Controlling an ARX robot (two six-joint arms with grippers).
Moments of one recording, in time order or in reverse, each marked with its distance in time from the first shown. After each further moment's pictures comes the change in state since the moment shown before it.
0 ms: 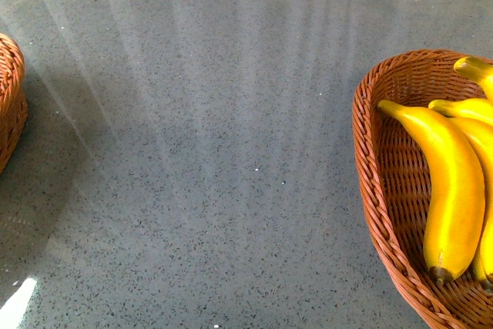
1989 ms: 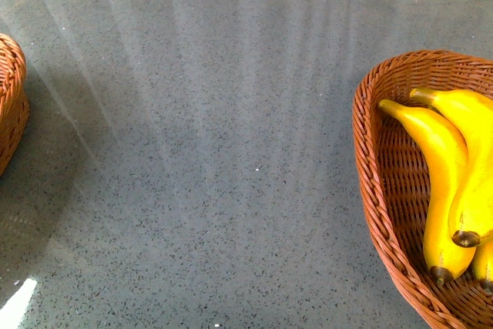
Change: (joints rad) left arm 0.000 0.000 0.000 0.000 0.000 0.000; right arm 0.001 -0.589 -0.653 1.090 0.152 -0.441
